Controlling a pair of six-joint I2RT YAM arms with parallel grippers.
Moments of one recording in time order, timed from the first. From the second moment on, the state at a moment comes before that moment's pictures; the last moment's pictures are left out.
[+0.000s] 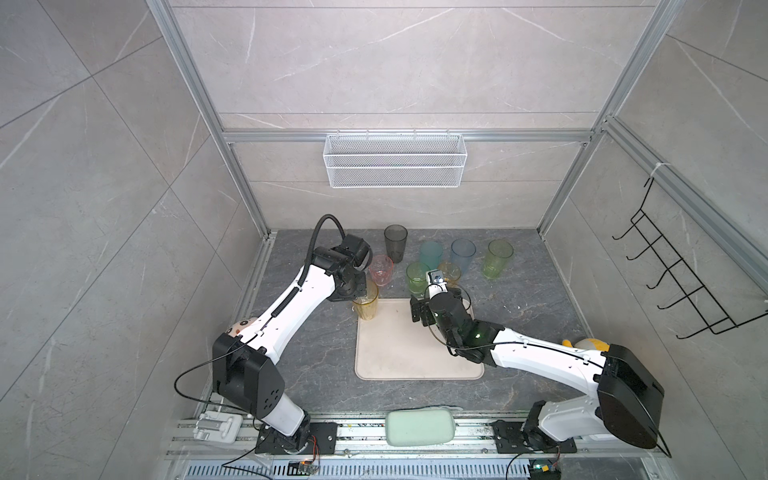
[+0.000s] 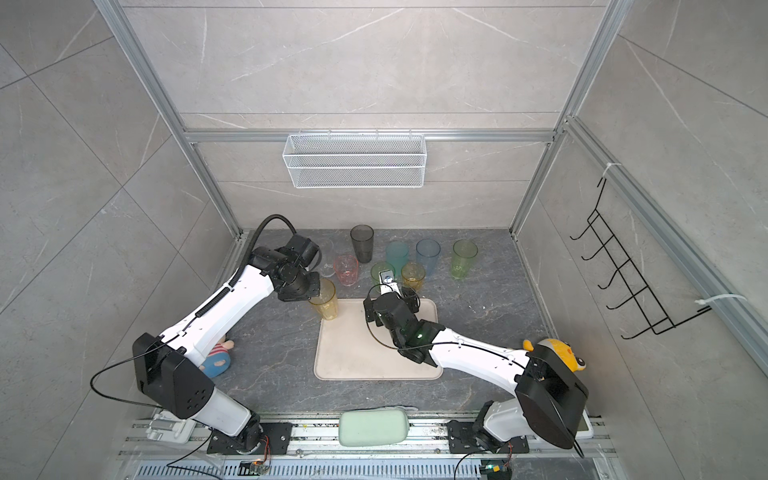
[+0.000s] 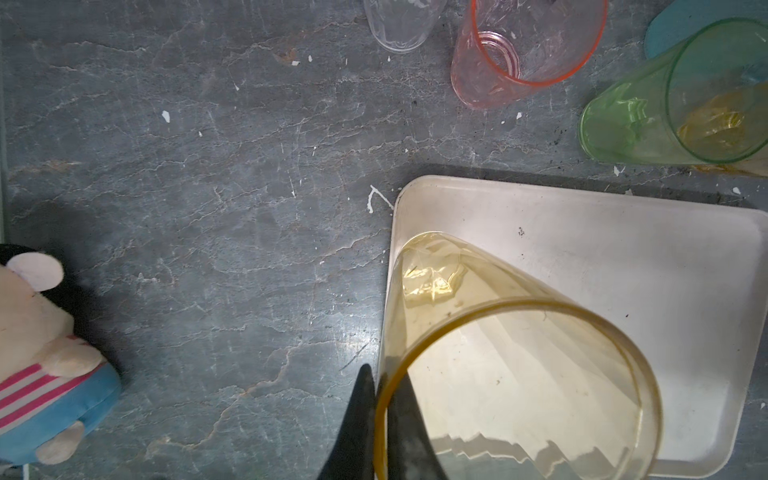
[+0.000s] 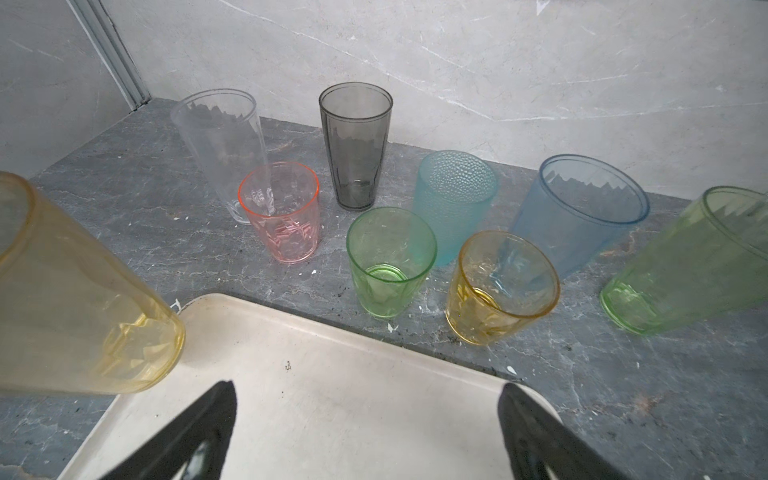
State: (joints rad) left arm -0.50 1.59 1.51 -1.15 -0.17 -0.54; right arm 0.89 1.41 0.85 0.06 0.57 0.26
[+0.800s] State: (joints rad) left arm -0.51 1.79 1.61 -1.12 -0.14 -0.55; right arm 0.81 1.41 0.85 0.00 0.48 0.35
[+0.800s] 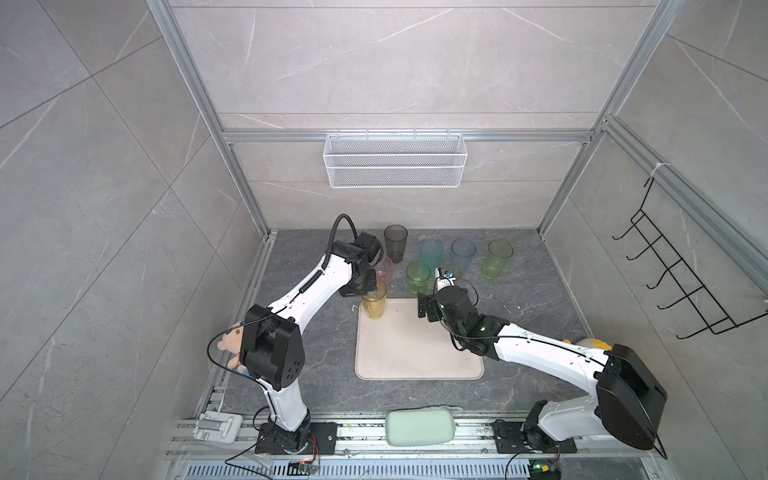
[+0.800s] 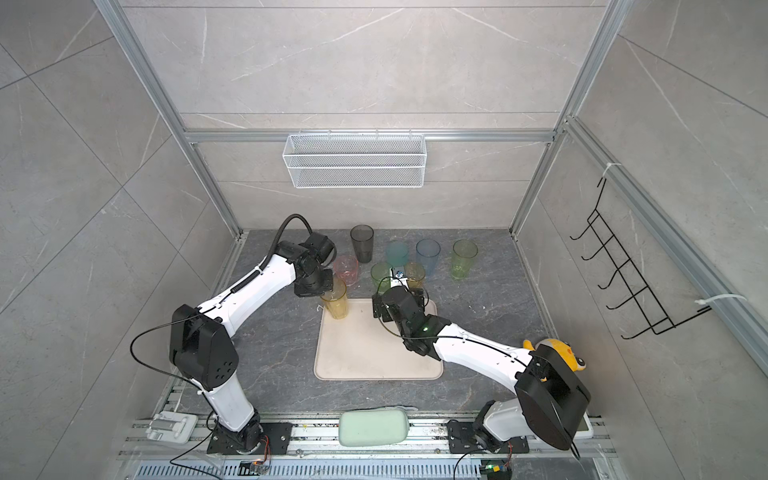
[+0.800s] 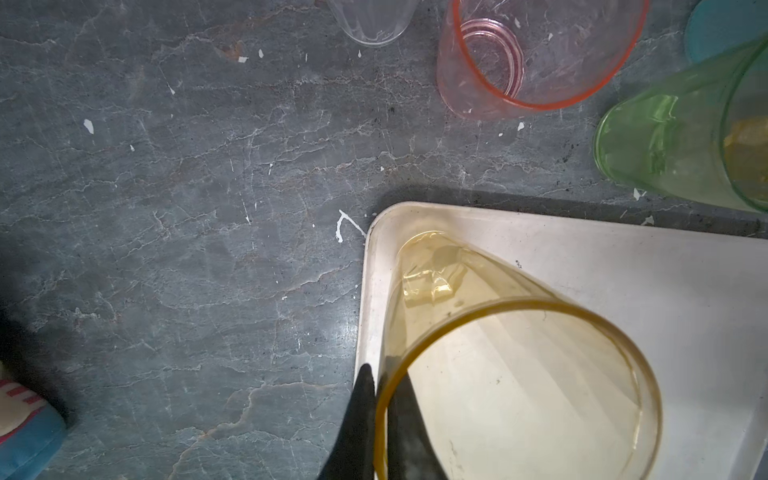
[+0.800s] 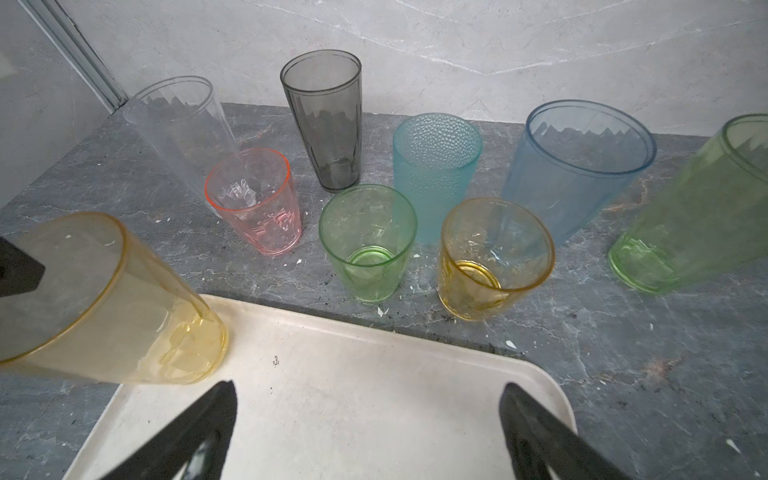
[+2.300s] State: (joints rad) left arm -0.53 1.70 1.72 -1.16 -0.23 -0.61; right arm 0.80 1.37 0.82 0.02 0.44 0.34
